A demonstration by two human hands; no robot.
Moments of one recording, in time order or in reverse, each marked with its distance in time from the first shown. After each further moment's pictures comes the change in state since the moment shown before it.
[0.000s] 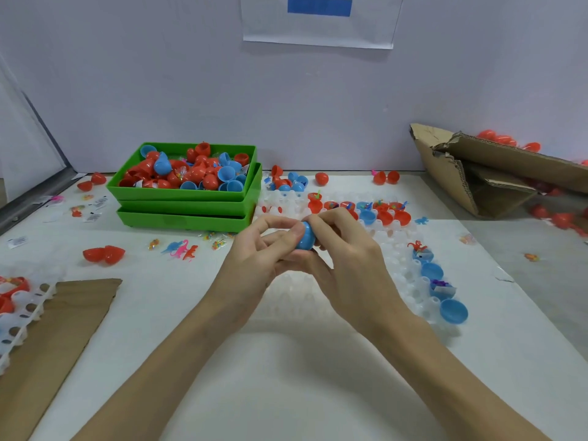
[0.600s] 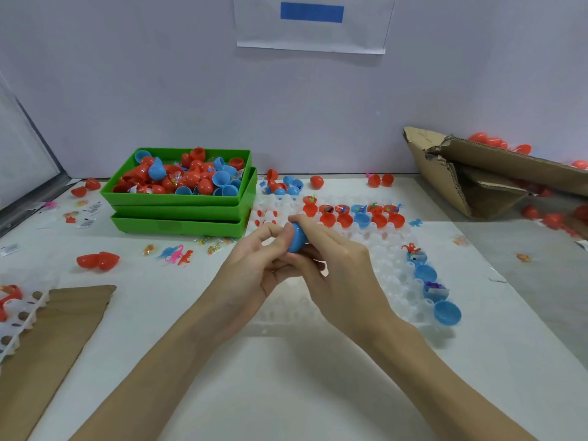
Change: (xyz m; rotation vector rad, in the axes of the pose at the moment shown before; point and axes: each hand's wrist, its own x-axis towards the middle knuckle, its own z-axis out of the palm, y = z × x) left_hand 0.000 -0.001 -0.001 -0.150 -0.160 -0.062; right_hand -0.001 -0.009 -0.002 0.289 -0.066 0.121
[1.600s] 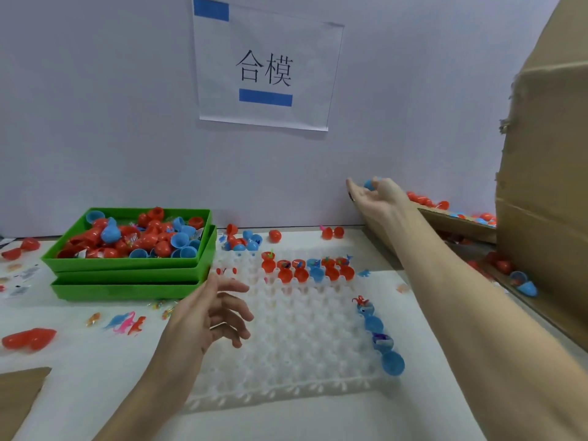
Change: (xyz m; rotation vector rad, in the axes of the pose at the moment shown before) left_hand 0.003 0.007 -0.011 0.134 0.207 0.088; right_hand 0.174 0.108 -0.148 1.545 0.640 0.928
